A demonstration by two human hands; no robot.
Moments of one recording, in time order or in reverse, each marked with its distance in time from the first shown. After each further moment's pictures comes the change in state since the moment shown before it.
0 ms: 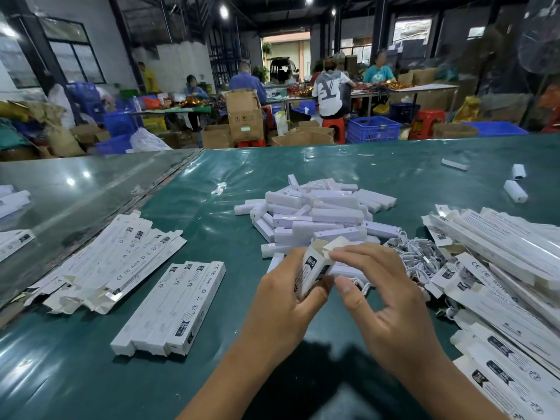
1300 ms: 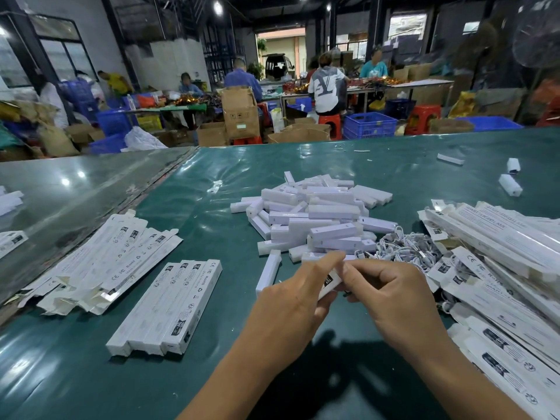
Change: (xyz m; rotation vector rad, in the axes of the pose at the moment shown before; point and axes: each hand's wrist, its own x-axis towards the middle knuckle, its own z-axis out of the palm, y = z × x) left_hand -0.007 0.001 0.006 0.483 -0.120 0.247; right_hand 0.005 0.008 -0.006 0.229 -0.071 0.366
